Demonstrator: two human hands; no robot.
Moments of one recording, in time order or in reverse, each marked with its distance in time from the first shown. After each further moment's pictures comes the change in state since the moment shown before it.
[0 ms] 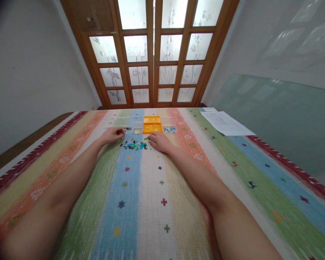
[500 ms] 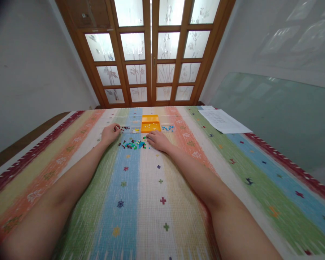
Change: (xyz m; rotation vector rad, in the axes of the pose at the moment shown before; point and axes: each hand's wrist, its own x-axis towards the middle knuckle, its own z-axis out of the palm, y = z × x) left_hand 0.007 0.001 0.023 0.165 0.373 -0.279; right_hand 0.000 -0.001 0.001 -0.006 0.001 0.028
